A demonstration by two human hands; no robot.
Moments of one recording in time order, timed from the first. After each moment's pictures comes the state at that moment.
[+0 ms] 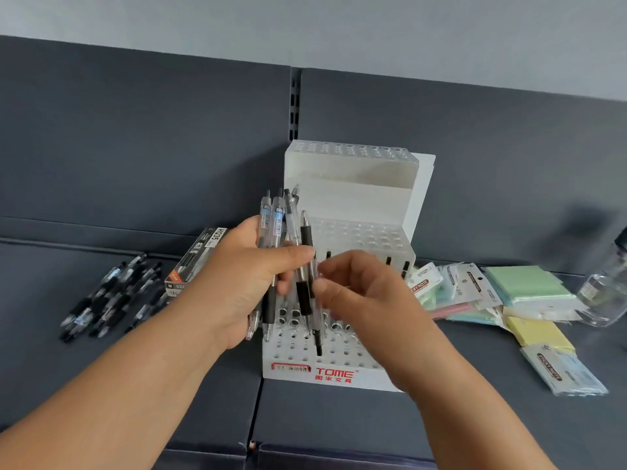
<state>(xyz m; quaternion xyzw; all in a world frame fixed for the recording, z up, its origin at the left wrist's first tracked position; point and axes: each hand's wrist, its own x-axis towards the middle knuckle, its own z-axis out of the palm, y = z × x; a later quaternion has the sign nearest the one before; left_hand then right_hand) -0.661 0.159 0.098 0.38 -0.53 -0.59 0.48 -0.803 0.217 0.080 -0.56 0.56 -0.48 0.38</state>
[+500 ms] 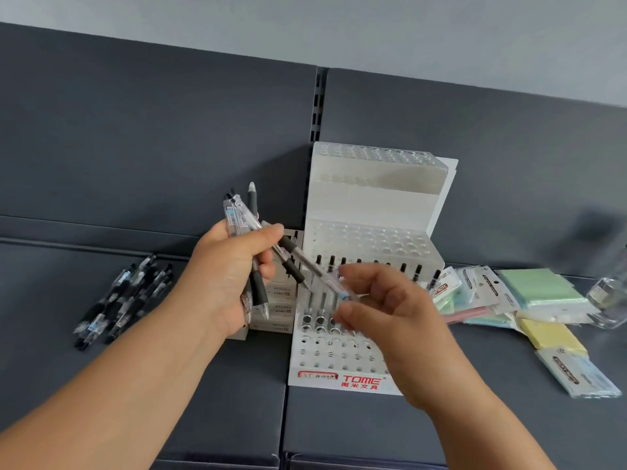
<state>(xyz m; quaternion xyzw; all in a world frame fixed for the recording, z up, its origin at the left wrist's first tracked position) -0.622 0.118 0.093 0.40 -0.37 -0.64 0.55 -0.779 0.212 0.075 -0.51 0.52 -0.56 0.41</state>
